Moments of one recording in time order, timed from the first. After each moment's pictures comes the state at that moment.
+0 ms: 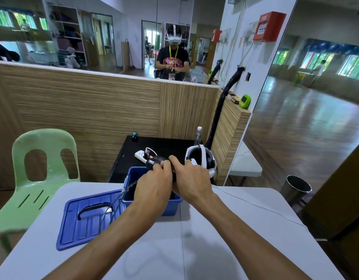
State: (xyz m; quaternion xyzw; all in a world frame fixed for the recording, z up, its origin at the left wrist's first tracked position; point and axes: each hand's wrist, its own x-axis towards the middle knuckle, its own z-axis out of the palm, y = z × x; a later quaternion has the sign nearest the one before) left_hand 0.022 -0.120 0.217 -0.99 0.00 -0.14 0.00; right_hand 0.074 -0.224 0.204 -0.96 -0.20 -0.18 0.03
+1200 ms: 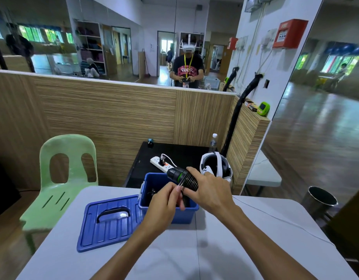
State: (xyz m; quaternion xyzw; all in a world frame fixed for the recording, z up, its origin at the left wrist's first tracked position) left_hand 0.020 -0.084 0.161 -0.81 0.05 -0.13 -0.58; right_hand 0.083 -0.230 0.192 -0.97 -0.18 -0.14 0.07
